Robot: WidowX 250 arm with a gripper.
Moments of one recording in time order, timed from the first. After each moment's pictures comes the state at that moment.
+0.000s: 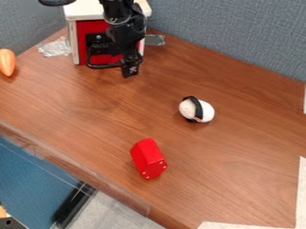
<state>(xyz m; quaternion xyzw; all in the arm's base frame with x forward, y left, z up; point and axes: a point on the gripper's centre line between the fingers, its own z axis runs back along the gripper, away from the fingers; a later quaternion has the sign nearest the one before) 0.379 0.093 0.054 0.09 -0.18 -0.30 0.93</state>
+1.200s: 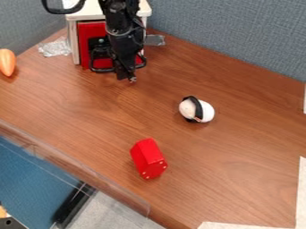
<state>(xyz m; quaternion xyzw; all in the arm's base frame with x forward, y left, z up) 0.368 0.086 0.034 0.07 -0.14 -0.28 0.95</state>
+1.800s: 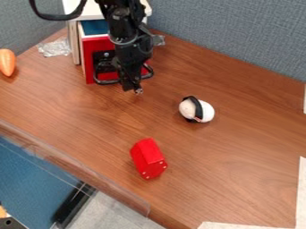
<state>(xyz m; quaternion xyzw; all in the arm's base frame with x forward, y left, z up) 0.338 0.054 0.043 0.05 -0.15 -0.30 0.94</state>
